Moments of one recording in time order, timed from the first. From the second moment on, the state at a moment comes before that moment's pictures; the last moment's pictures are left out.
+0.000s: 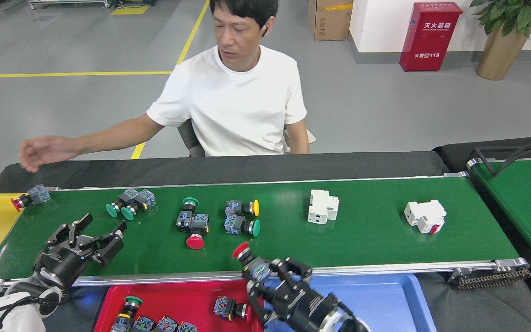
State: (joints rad) left arm -0.49 0.31 0.14 -0.72 -1.50 -0.56 0.10; right arm -0.04 0.11 0.48 -1.53 1.32 -0.47 0.26
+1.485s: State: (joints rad) left arm -0.06 0.38 0.13 -1.32 -1.20 -0.69 0.12; right arm 0.23 -0.01 0.03 -1.70 1.31 -0.12 -0.06
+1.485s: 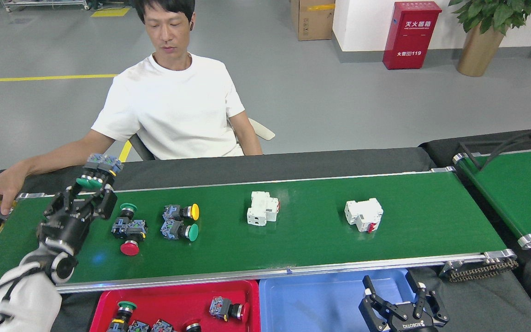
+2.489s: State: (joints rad) left arm 0.12 0.34 0.45 -1.26 -1.37 -0.60 0.24; right arm -0.27 0.09 0.30 -1.22 1.36 0.21 0.07
